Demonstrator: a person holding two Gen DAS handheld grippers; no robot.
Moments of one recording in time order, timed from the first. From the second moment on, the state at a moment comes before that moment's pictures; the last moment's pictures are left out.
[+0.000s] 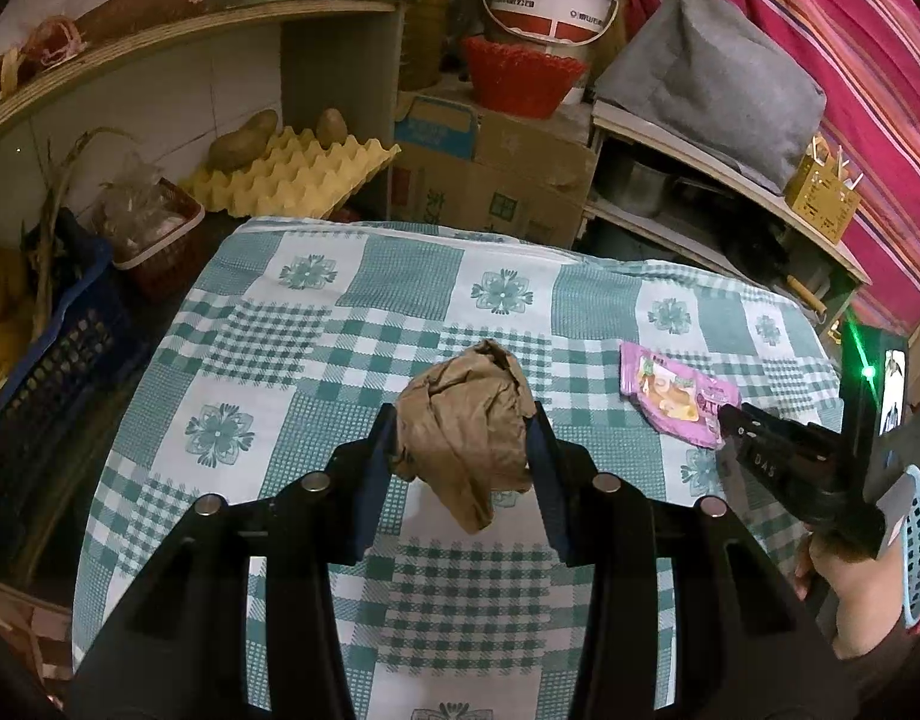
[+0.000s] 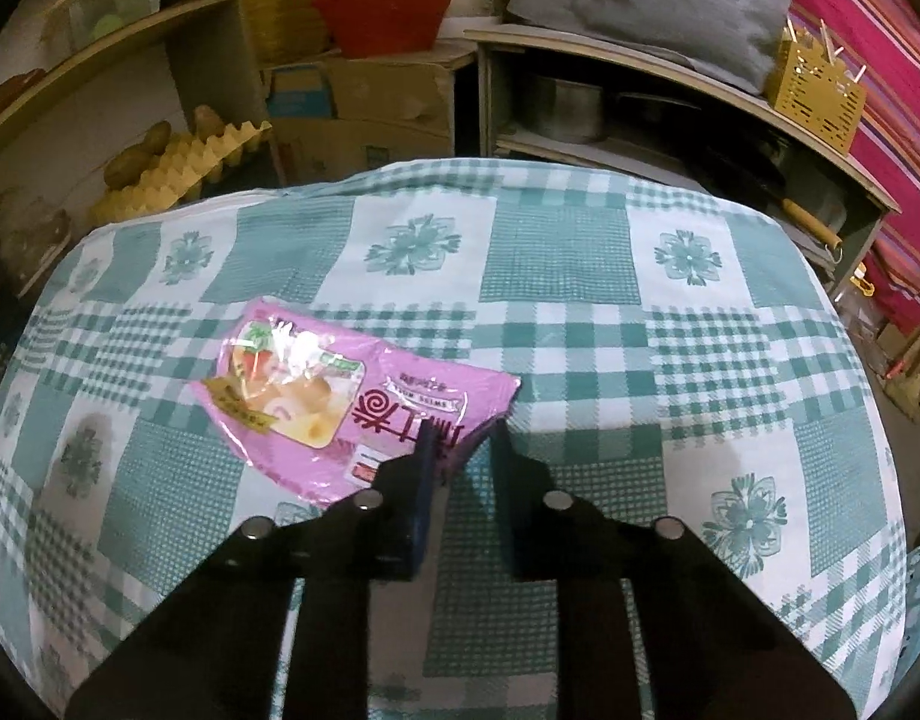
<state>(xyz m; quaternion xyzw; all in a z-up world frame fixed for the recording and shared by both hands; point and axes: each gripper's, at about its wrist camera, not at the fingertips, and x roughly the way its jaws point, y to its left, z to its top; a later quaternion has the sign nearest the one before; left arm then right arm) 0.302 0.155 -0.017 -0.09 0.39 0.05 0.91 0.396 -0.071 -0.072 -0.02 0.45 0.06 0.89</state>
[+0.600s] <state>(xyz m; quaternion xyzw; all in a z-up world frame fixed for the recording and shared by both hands) 0.299 0.151 -0.008 -0.09 0.38 0.04 0.92 0.373 -0.100 -0.028 -0.03 0.39 0.05 0.92</state>
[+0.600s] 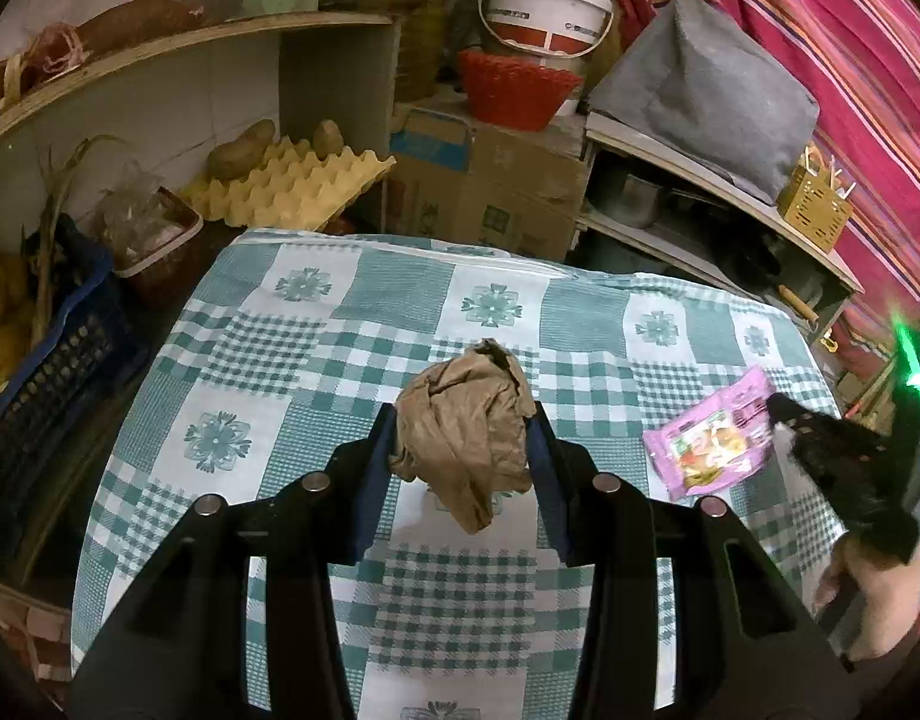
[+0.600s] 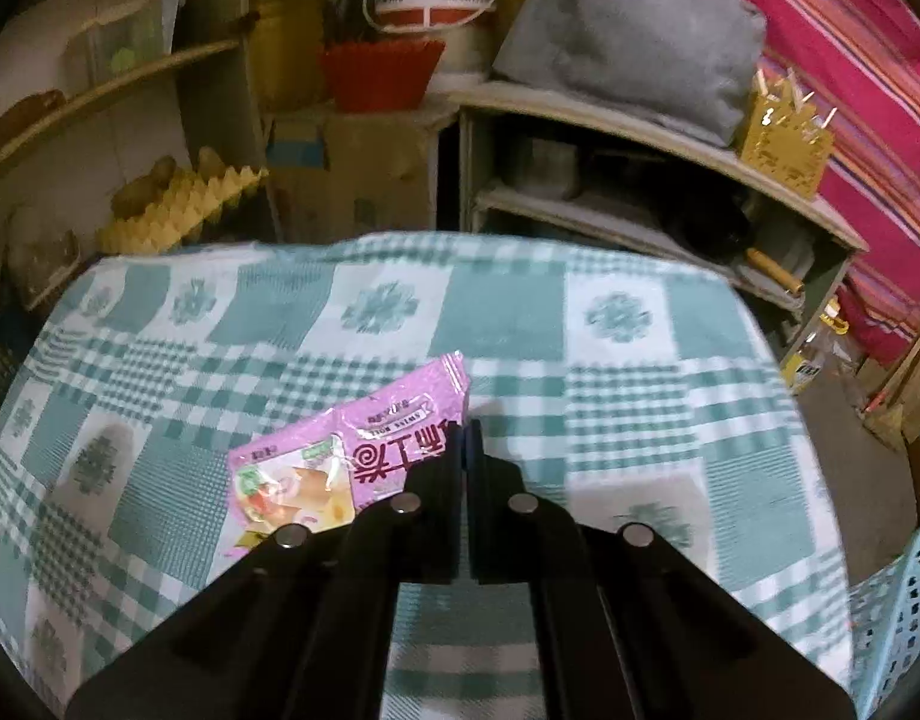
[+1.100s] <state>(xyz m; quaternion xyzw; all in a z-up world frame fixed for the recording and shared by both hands) 0.287 0.120 0.003 -0.07 0.37 0.02 0.93 0.314 -0.178 0.022 -0.02 0.34 0.02 0.94</state>
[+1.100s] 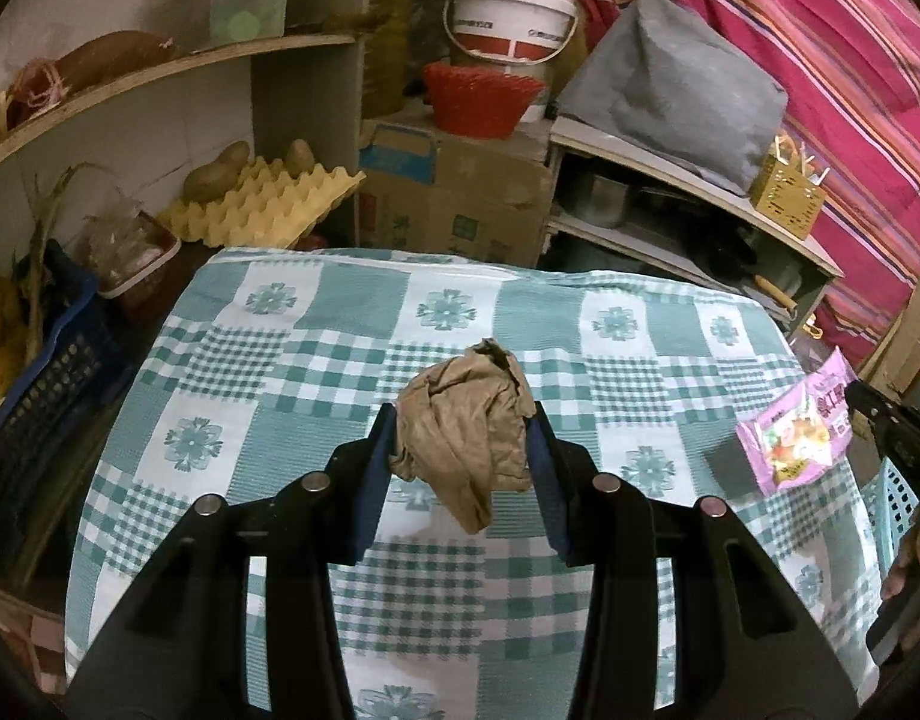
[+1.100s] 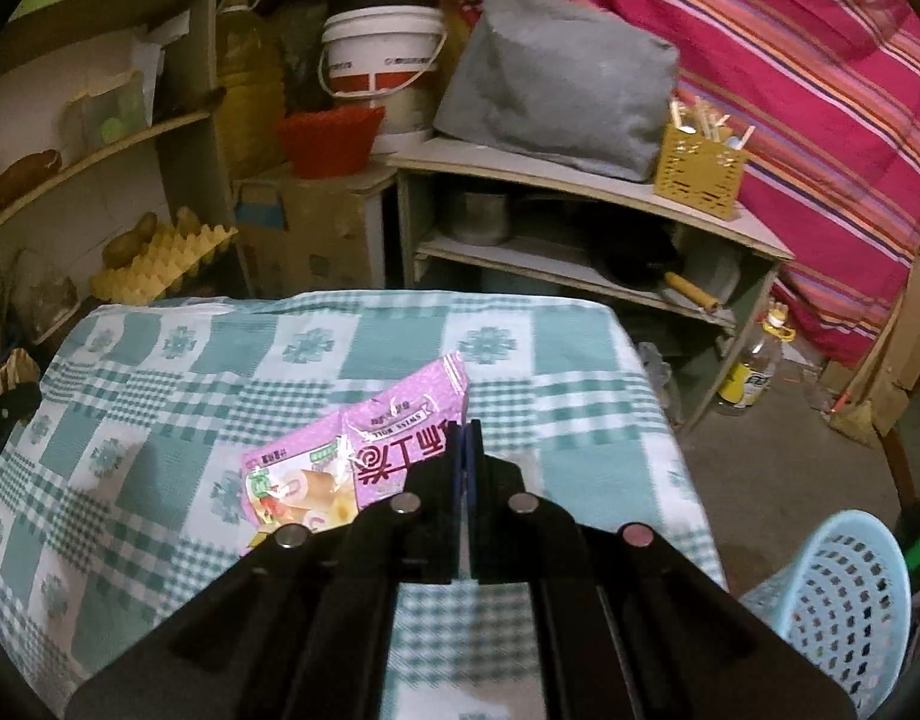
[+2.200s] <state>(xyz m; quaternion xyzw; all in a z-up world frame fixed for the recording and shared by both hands) 0.251 -0.058 0.008 -0.03 0.35 -0.10 0.93 0.150 -0.412 0.030 0.11 0.27 -0.11 0.95</state>
